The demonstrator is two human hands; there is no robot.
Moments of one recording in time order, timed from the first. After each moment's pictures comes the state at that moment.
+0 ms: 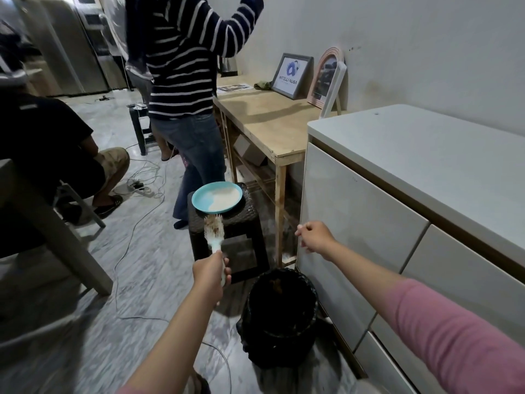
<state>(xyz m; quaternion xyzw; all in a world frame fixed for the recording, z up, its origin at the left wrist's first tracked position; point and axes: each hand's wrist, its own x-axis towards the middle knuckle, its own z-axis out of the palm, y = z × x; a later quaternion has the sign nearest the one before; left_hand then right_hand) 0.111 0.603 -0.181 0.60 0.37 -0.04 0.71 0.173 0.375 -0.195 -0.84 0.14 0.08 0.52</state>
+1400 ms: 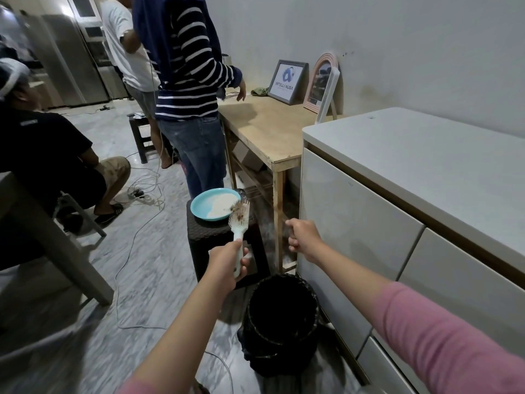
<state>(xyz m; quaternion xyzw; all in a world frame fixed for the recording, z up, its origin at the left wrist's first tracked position) 0.121 0.571 -0.148 0.62 0.28 -0.11 0.72 0.177 0.398 -0.179 -0.65 0.17 0.08 0.74</state>
